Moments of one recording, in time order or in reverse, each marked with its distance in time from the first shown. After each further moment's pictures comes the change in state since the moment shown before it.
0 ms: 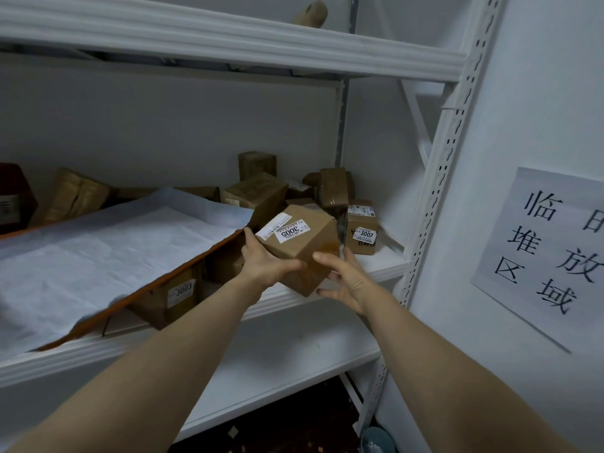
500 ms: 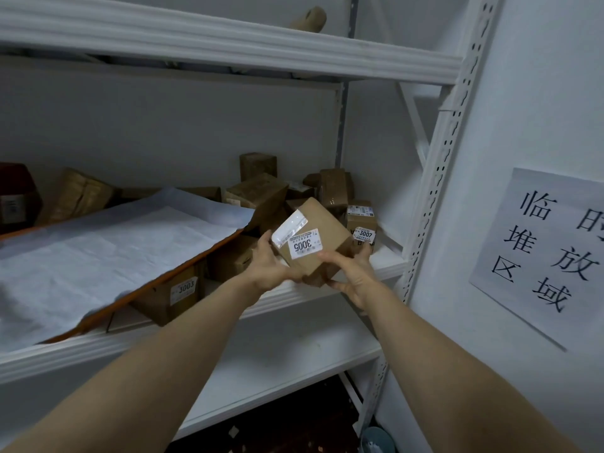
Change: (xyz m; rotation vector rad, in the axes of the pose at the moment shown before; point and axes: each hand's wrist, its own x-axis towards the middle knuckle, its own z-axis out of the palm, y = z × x) left_hand -0.012 -0.001 -0.002 0.012 -0.241 0.046; right_hand -0.003 -0.004 -0.004 0.044 0.198 -0.061
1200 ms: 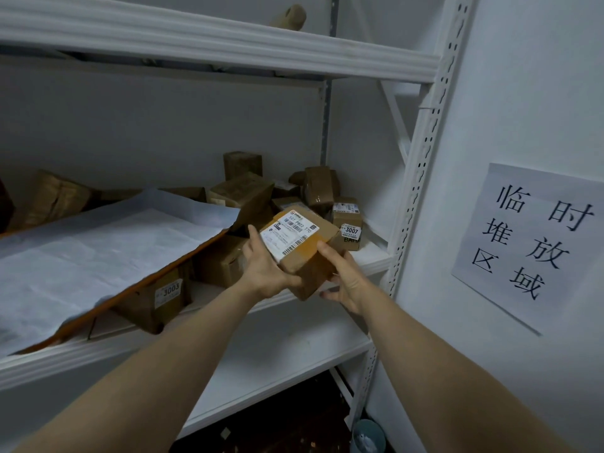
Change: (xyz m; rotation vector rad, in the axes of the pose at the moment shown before) left_hand -0.013 0.009 0.020 0.289 0.120 0.099; right_hand -0.012 0.005 -0.012 -0.062 -0.075 0.090
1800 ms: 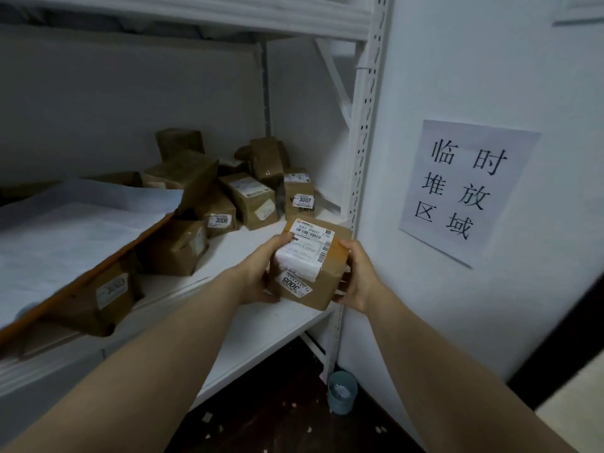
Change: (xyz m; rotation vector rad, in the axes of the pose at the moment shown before) left_hand -0.017 0.012 0.048 -0.459 -0.523 -0.452; right_hand -0.049 0.037 -0.068 0.253 0.281 0.168
